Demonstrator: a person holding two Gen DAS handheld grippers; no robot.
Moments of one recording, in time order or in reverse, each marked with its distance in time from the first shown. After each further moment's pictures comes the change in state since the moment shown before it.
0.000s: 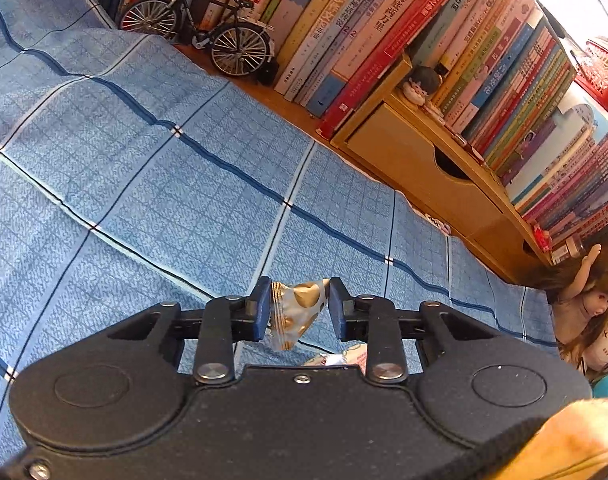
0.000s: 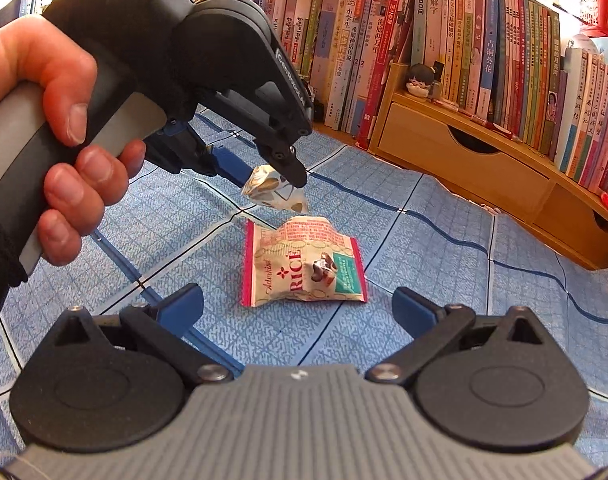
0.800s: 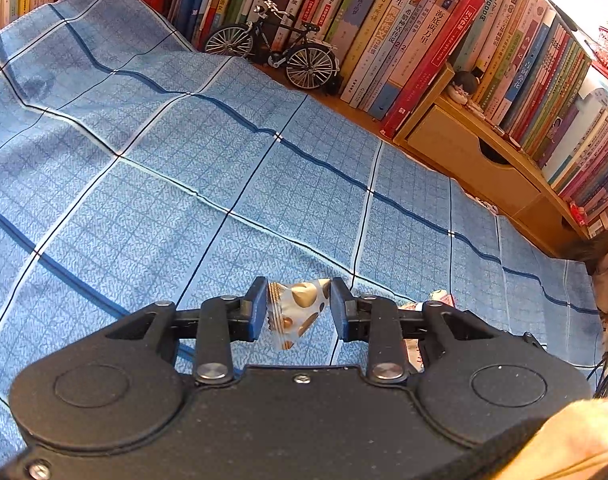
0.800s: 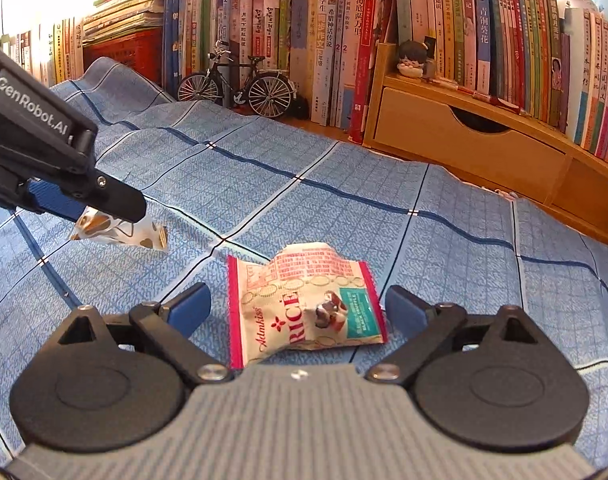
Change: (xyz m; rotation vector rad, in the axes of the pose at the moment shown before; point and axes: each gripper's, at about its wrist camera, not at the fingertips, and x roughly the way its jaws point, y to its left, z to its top) left arm -0.066 0.037 -0.023 0.057 -0.012 0.159; right arm 0.050 -0.007 0.012 0.137 0.010 0.001
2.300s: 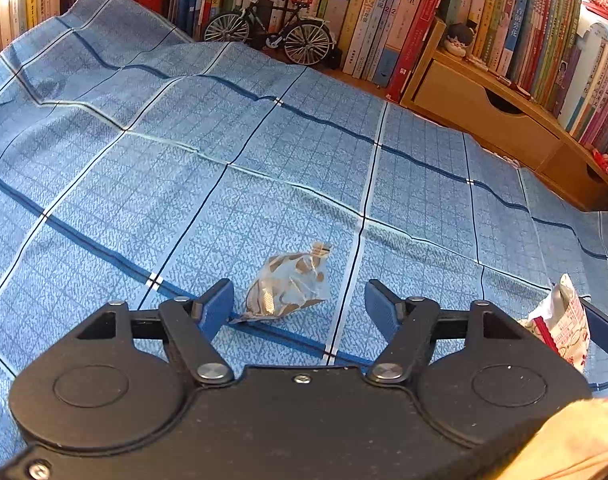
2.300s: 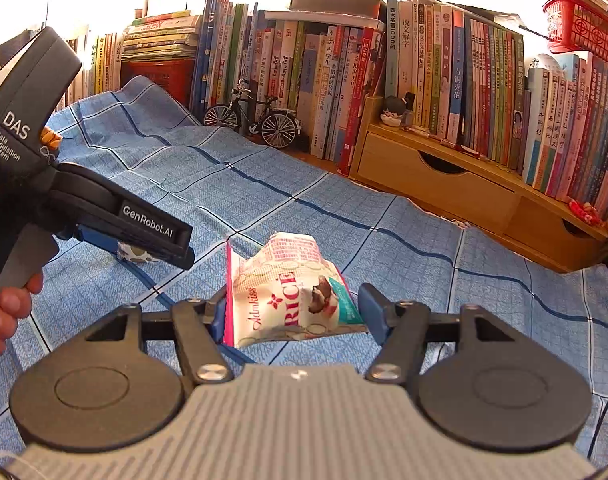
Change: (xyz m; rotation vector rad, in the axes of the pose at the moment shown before) left arm 0.010 -0.021 -0.049 0.119 -0.042 0.111; right arm -0.097 -0.004 -0.022 -0.106 -0.086 -0.013
